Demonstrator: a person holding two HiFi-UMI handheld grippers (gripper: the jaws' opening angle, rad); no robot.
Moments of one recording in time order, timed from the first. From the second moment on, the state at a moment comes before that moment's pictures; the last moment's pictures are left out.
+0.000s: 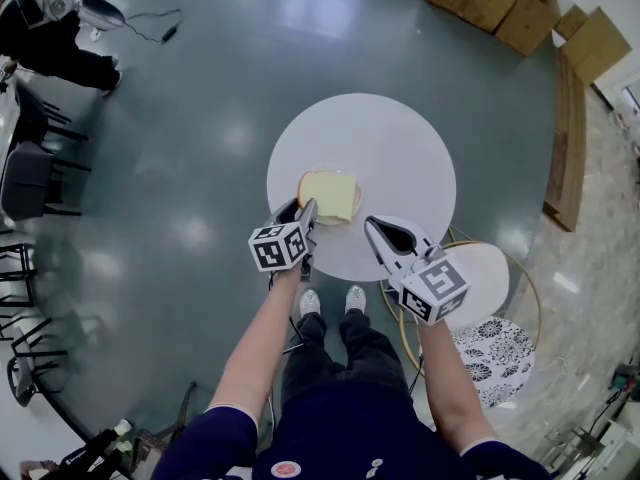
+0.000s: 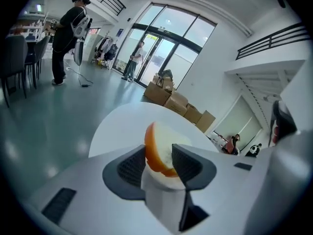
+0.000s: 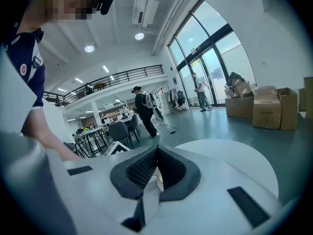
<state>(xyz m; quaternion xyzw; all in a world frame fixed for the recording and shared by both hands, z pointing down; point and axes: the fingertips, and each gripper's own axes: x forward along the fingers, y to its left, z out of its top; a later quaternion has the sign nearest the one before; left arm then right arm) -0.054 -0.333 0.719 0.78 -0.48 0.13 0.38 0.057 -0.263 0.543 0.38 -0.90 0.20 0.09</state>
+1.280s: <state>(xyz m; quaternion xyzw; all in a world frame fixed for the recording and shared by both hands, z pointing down) -0.051 -0.303 0.586 0.86 -0.43 0.12 0.25 0.053 -0.257 0.500 0.40 -0.90 0.17 0.06</state>
